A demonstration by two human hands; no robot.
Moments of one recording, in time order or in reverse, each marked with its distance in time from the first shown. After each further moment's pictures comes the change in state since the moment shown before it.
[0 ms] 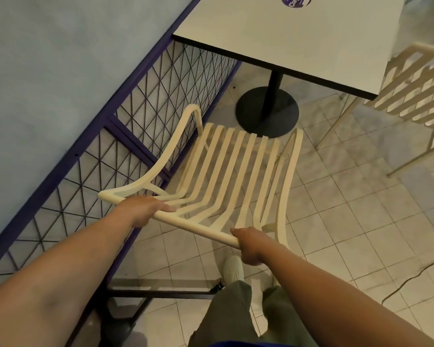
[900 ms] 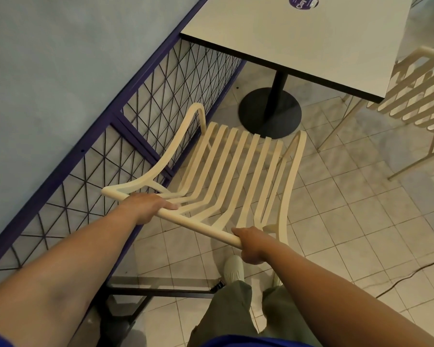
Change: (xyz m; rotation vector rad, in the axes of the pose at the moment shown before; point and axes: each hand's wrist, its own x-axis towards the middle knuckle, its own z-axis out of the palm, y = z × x) left_hand -0.004 -0.009 0.002 0.031 0.029 -0.013; right_hand 0.005 -0.013 0.003 0.049 -0.016 -0.011
